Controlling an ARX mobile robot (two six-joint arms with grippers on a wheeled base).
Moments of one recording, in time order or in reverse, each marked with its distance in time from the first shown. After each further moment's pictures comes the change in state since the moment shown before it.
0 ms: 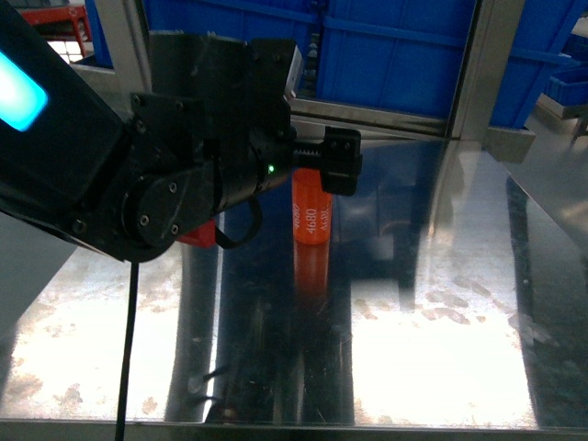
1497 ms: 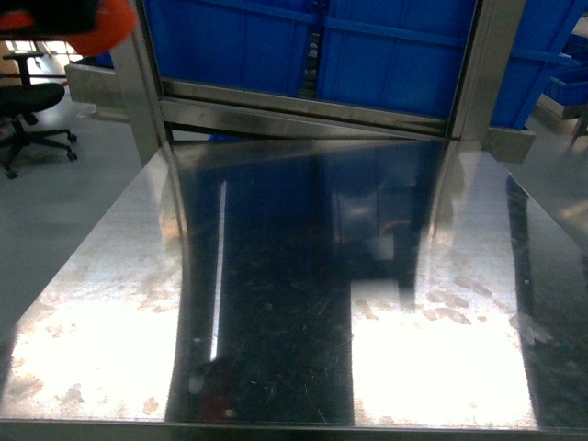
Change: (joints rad) left arm 0.206 -0.781 -0.635 0.234 0.108 -0.034; right arm 0.000 0.000 0.000 0.000 0.000 0.000
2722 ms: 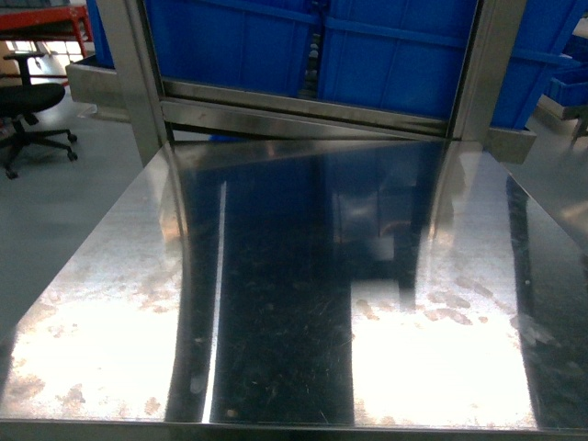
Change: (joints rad) left arm 0.211 -1.088 -0.511 -0.757 -0.084 0.054; right arm 0.000 0.000 0.000 0.000 0.000 0.000
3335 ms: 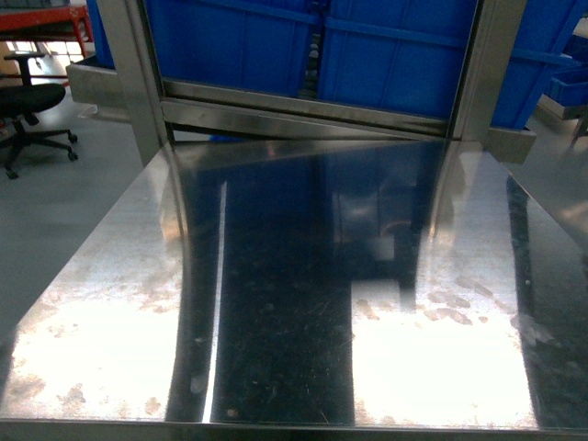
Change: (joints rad) left arm 0.000 -0.169 -0.080 -0.076 -0.001 0.000; right arm 0.000 0.000 0.000 0.000 0.000 0.000
